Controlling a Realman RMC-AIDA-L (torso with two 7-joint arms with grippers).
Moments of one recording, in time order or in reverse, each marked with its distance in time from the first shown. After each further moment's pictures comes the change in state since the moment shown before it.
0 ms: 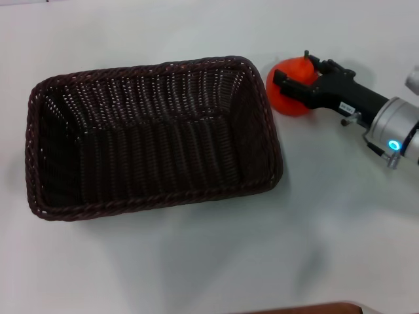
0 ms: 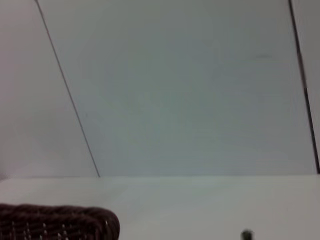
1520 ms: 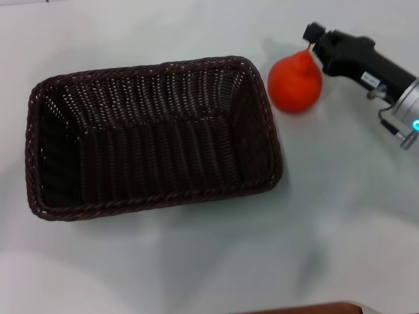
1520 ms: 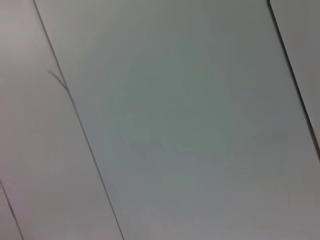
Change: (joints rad) left arm -0.022 0.005 -0.108 0.360 -0.177 -0.166 0.165; right arm -0.041 -0.004 0.052 -0.105 0.009 0.202 0.112
